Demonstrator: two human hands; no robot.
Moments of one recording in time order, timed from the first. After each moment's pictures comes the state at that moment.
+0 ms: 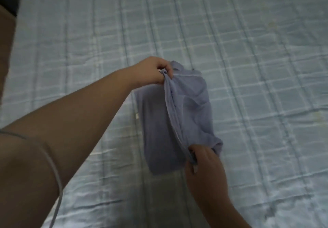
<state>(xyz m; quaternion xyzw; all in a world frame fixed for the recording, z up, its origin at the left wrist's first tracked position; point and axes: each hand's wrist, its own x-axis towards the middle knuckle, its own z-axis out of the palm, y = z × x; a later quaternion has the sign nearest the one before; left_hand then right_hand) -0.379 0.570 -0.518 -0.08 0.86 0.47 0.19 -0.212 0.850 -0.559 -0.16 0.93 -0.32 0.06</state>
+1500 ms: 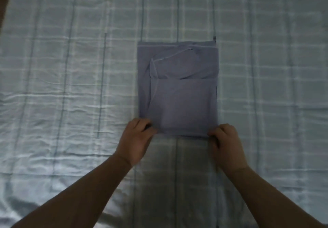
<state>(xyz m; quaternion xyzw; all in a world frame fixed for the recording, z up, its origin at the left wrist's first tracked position) -0.090 0.681 -0.655 -0.08 0.97 0.23 -0.03 -0.256 0.945 -0.643 -0.31 0.90 -0.27 0.13</state>
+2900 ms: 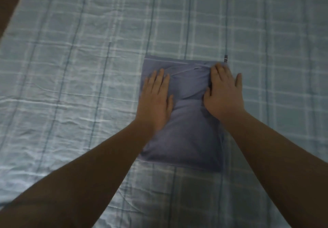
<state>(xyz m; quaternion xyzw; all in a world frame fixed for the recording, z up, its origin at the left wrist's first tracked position) -0.251 0.644 -0.667 -0.21 0.96 0.17 -0.06 -0.416 0.796 -0.660 -0.37 0.92 -0.07 0.08</state>
